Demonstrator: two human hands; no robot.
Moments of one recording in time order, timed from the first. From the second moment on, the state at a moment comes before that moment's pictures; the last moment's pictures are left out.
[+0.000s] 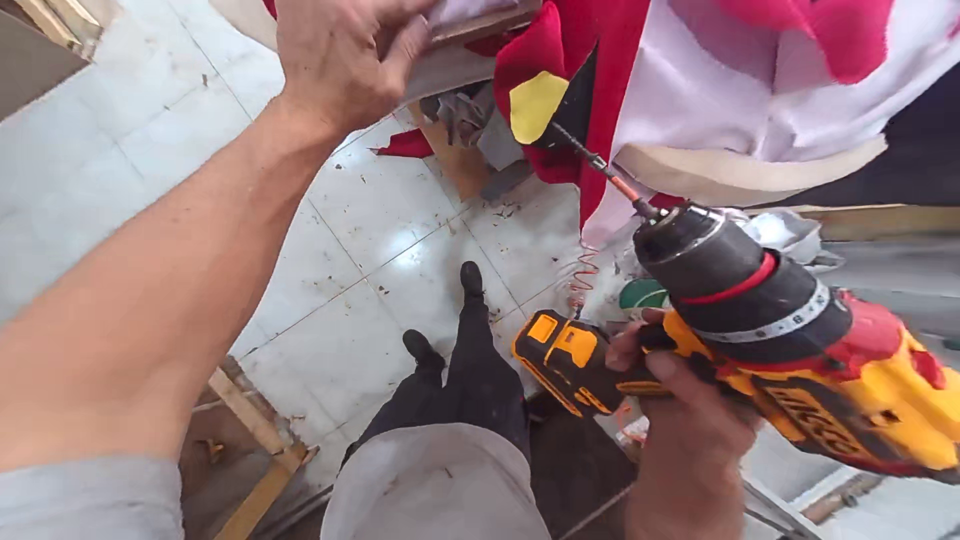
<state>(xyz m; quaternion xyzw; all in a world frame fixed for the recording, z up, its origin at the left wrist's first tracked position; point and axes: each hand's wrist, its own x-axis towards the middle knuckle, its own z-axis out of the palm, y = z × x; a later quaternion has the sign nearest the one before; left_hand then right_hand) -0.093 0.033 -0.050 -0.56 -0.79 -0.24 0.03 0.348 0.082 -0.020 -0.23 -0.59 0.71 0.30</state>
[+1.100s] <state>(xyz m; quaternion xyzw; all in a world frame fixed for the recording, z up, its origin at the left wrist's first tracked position) -0.099 0.034 -0.094 -0.62 -0.69 -0.31 0.22 0.184 0.150 0.072 -0.38 -0.84 0.37 0.13</state>
